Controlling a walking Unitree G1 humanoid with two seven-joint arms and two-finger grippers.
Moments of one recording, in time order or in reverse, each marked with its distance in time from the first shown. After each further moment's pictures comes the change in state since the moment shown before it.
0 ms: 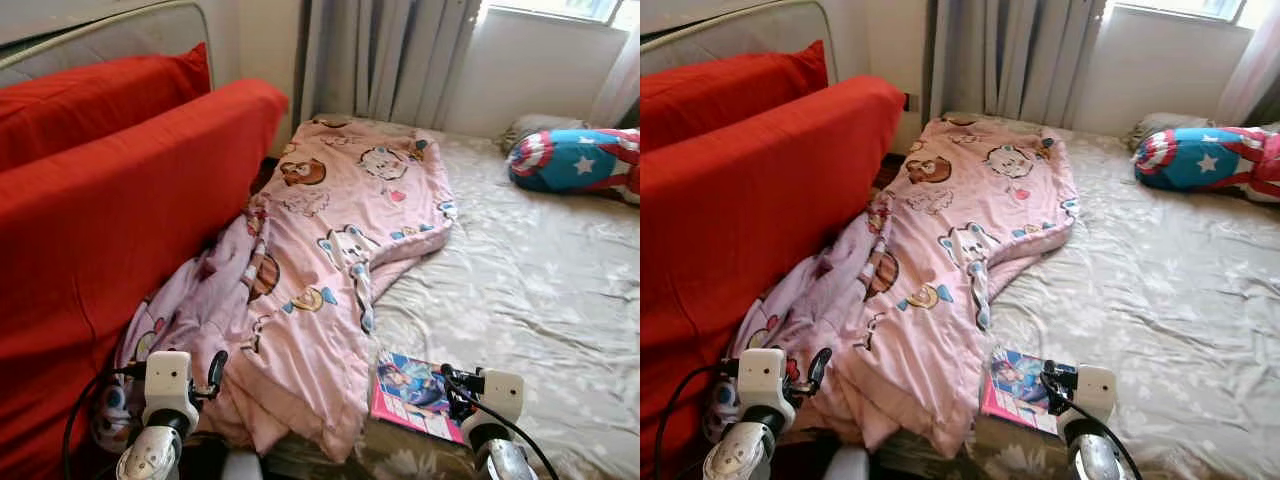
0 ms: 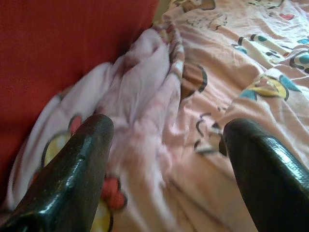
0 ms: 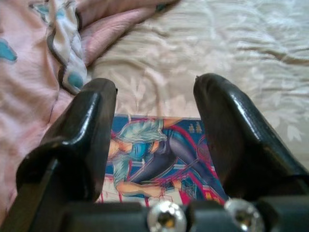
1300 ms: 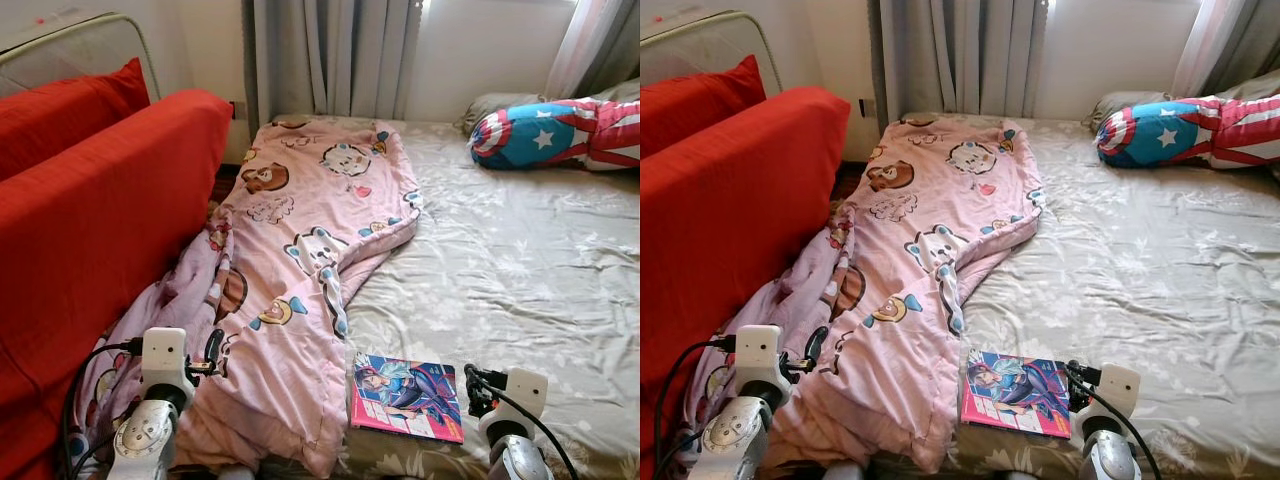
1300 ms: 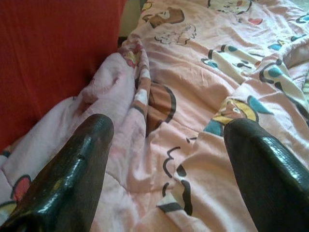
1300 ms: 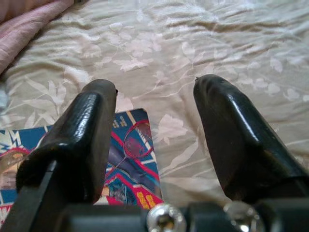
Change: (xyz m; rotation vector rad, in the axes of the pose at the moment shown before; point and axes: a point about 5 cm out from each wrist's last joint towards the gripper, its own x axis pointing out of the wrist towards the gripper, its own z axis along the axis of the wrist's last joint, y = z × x) left arm 0.022 0.001 0.017 0.014 -0.033 -0.011; right arm 0.003 -0.030 0.004 0.042 0.015 -0.135
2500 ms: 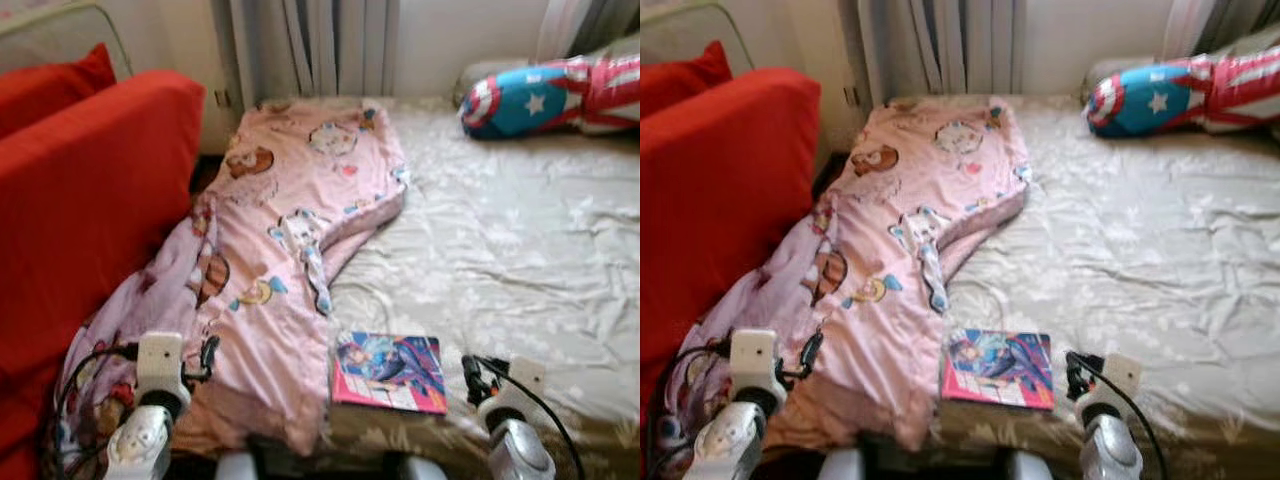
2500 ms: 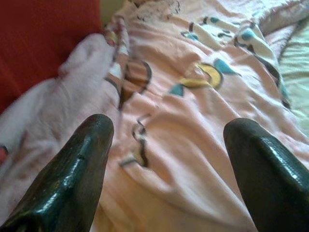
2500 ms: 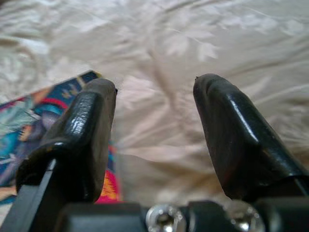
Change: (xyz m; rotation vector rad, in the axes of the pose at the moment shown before) left arm -0.016 0.001 -0.003 0.018 0.034 0.001; right arm 0.009 -0.001 -0.001 0.110 0.087 0.021
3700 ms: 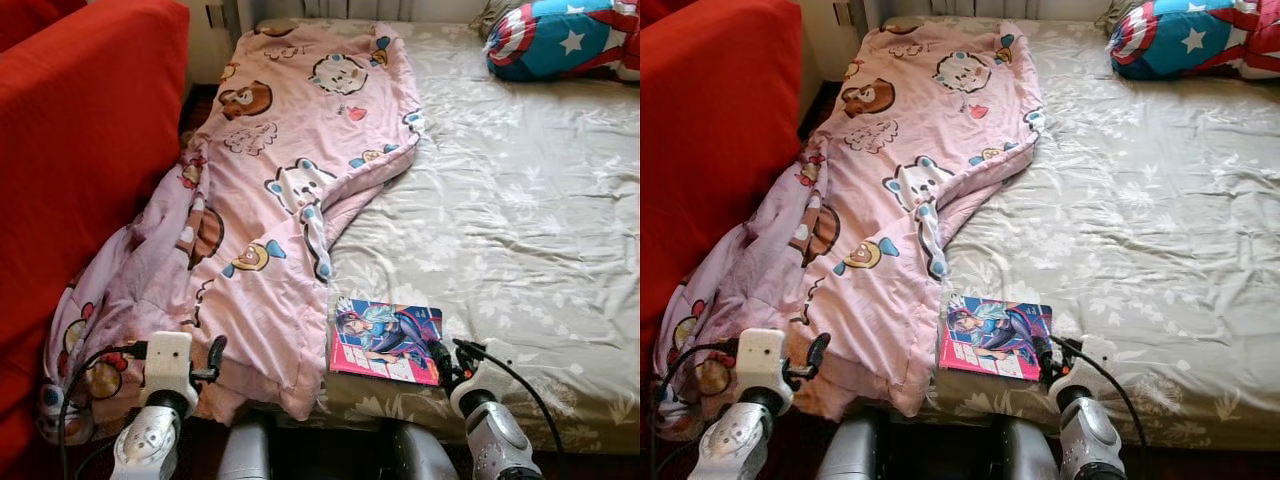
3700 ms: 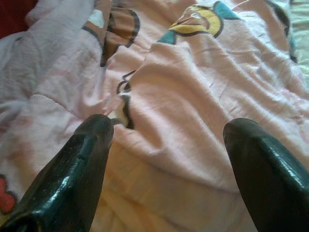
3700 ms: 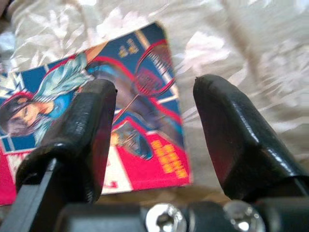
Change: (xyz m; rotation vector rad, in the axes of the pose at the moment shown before) left arm 0.006 -0.015 0.012 0.006 -0.004 -0.013; right arm 0.015 0.035 0.016 0.095 -0.006 0.192
